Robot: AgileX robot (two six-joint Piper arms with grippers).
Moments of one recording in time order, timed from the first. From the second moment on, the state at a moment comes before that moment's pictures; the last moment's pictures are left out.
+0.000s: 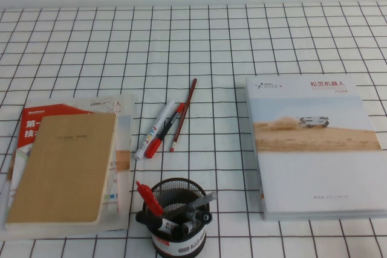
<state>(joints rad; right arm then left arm) 0.12 -0.02 0.03 0.14 0.38 0.03 0.04 -0.01 0.02 -0.12 0.14 -0.18</state>
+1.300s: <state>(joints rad) 0.12 -0.02 0.03 0.14 0.38 0.03 0.04 0.70 -0.52 -0.66 0.62 0.46</state>
